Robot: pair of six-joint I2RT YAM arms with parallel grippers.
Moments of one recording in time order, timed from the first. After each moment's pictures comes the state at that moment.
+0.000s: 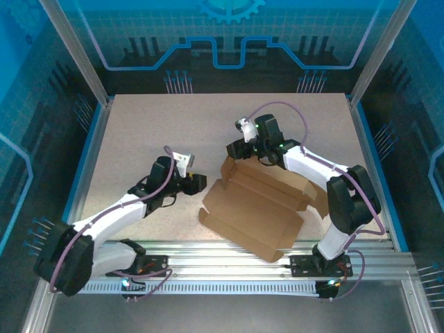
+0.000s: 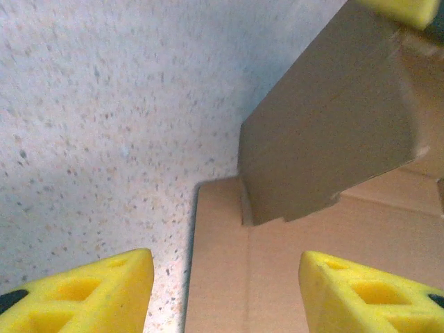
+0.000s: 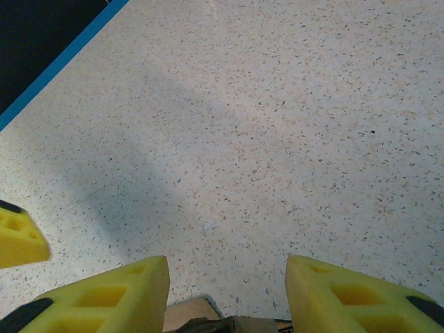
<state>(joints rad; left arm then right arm) -0.43 1.18 0.53 0.01 0.27 -0.37 0.48 1.69 1.16 -0.13 -0.40 0.12</state>
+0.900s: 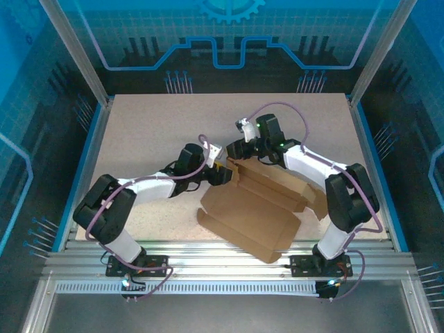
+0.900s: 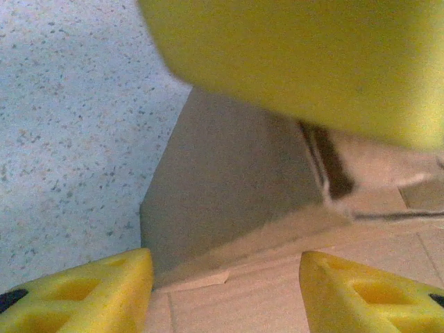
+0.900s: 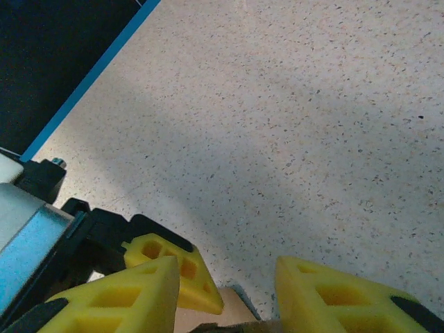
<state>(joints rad) -0.54 1.63 0.79 0.26 0.38 -0.23 0.46 1.71 1.16 -0.11 -0.54 0.20</state>
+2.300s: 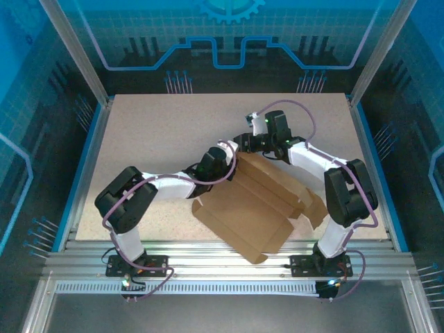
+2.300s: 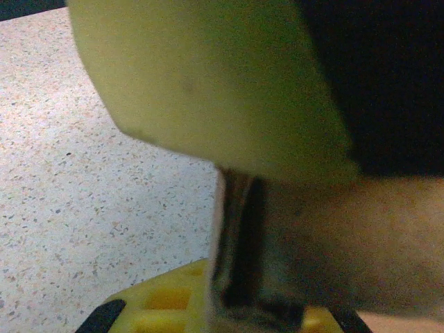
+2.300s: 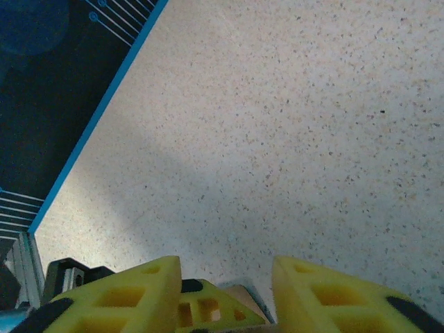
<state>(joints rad) -0.70 1.78 0.89 0.39 -0.15 -0.14 0.38 1.75 1.17 -0.07 -0.60 0.34</state>
